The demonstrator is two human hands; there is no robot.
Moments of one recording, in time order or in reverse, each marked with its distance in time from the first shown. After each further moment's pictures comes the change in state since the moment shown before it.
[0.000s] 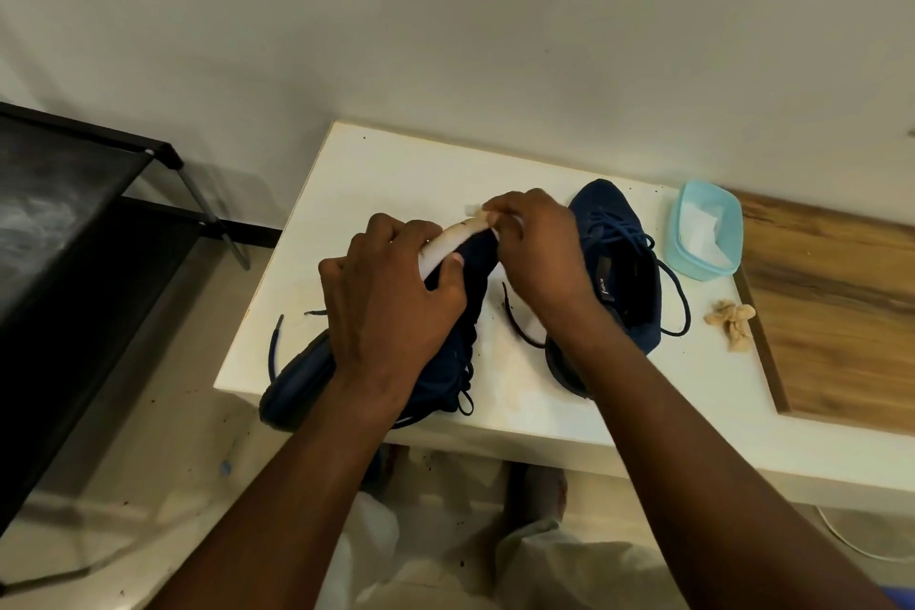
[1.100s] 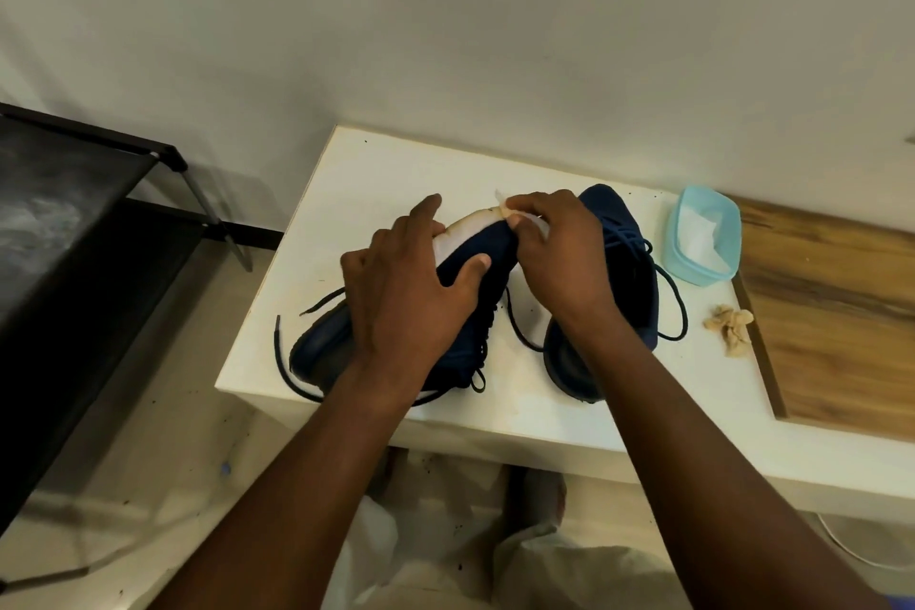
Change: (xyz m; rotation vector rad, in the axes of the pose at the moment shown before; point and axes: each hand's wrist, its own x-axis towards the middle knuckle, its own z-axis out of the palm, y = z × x) left_hand 0.006 0.013 0.005 -0.043 -0.064 -0.008; right_hand -0.002 0.025 -0.005 0.070 0.069 0.075
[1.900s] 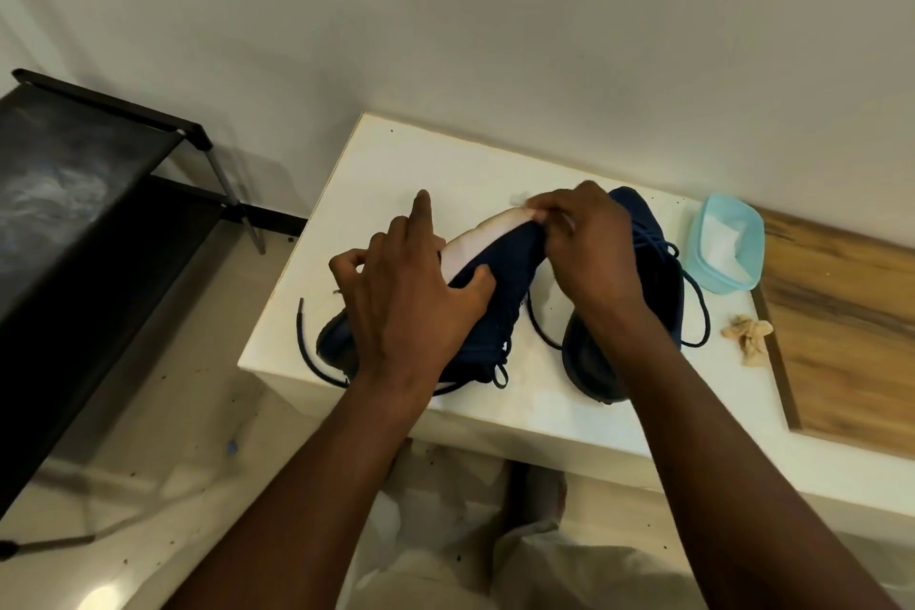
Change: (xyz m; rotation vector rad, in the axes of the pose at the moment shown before) left_hand -0.011 -0.016 -0.005 0.136 0.076 -0.083; right_hand 0.004 -0.012 -0.005 -0.225 0.007 -0.152
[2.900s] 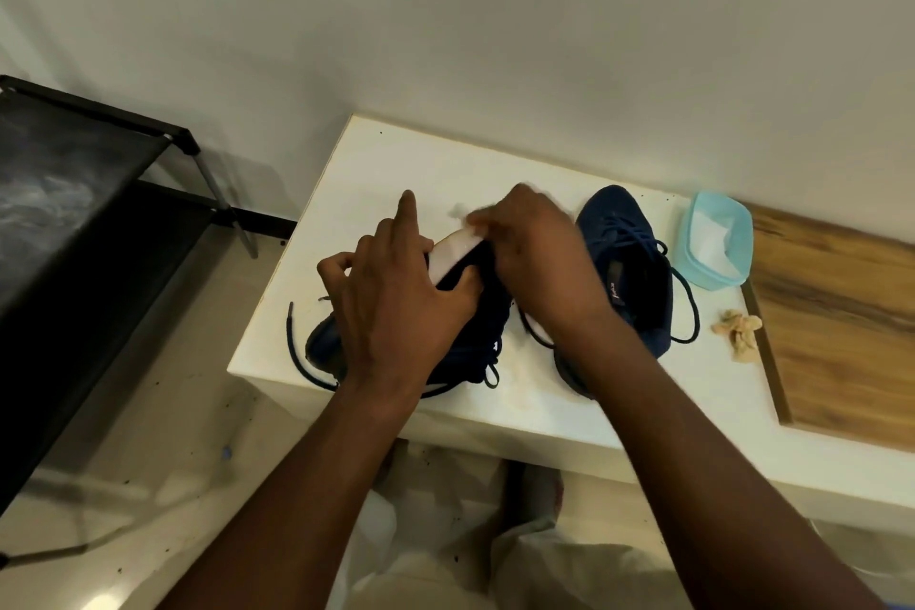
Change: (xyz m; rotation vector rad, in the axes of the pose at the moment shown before) left_hand 0.000 -0.001 0.003 -0.013 0.017 0.005; right_hand -0.007 -0.023 0.009 -0.013 -0.166 -0.191
